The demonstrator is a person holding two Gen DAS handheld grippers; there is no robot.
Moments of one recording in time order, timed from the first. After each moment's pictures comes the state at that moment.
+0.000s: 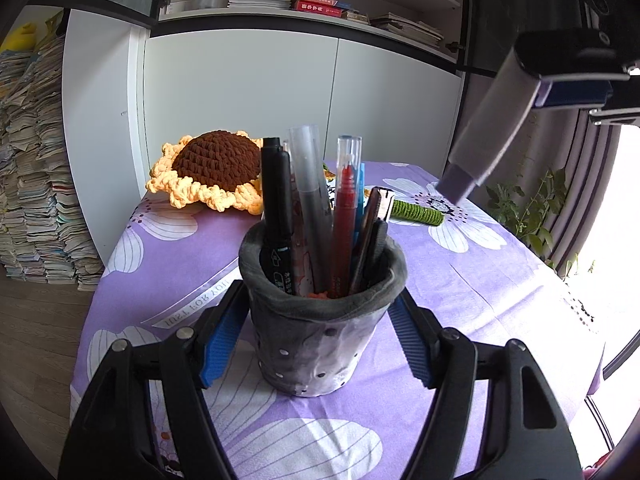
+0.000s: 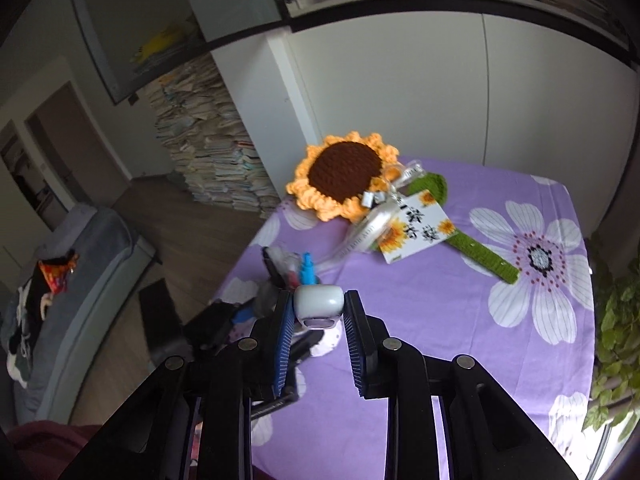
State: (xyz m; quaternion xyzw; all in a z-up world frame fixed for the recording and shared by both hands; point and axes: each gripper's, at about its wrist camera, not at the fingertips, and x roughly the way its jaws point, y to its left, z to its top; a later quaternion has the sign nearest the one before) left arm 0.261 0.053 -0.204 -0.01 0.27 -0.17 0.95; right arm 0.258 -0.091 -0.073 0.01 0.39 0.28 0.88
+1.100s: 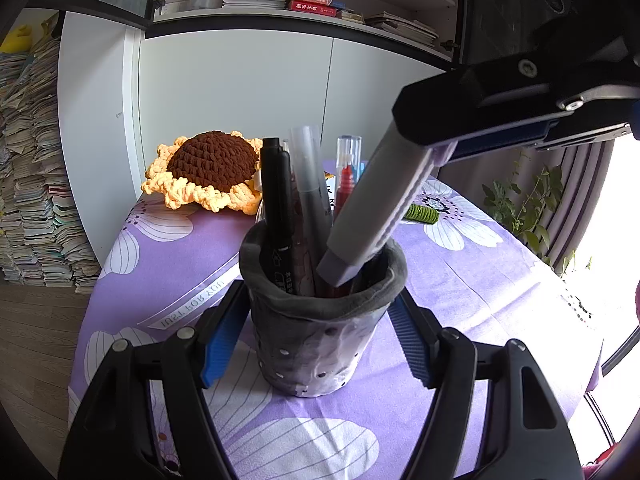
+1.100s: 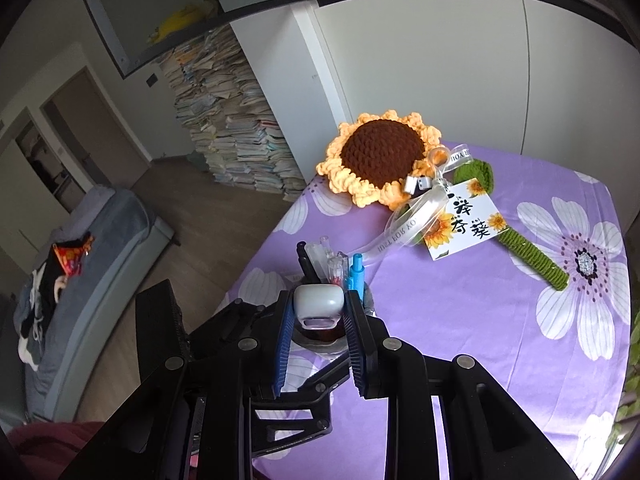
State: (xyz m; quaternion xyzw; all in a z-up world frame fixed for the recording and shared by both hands) left arm 0.259 0.050 -0.203 -0.01 0.26 -0.18 0.95; right arm 0.279 -0.055 -0.101 0.01 0.42 0.31 0.85
